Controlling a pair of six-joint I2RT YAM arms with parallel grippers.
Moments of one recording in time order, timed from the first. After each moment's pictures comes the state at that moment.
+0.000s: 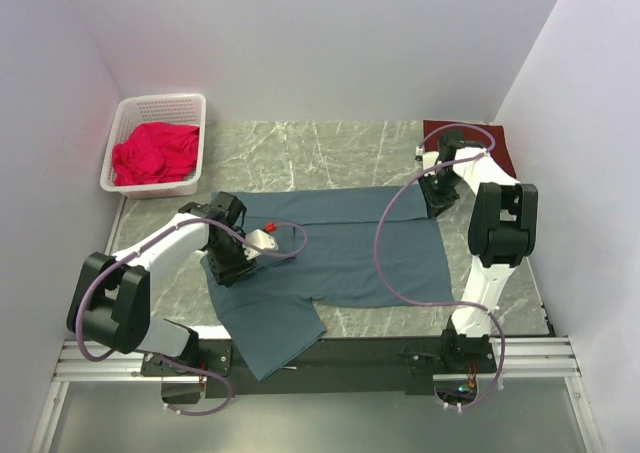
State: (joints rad) left arm -0.36 1.41 0.85 -0.92 0.20 0.81; right arm -0.04 1.98 1.50 -0.93 -0.11 -0.33
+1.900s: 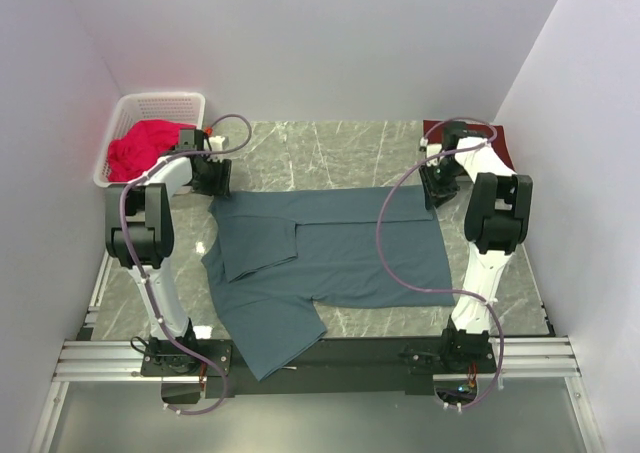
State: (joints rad) left arm 0.01 1.98 1.41 -0.47 0.18 0.13; right arm -0.07 2.14 1.69 -1.00 -0.16 -0.30
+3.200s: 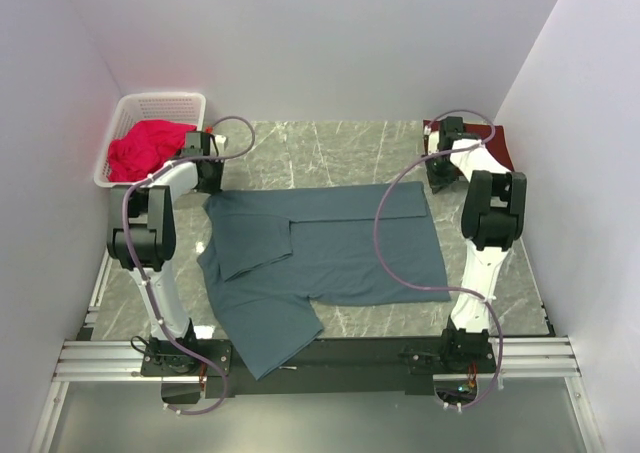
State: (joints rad) left arm -0.03 1.96 1.35 -0.34 -0.02 0.10; right arm -0.06 2.19 1.71 -0.73 -0.01 -0.21
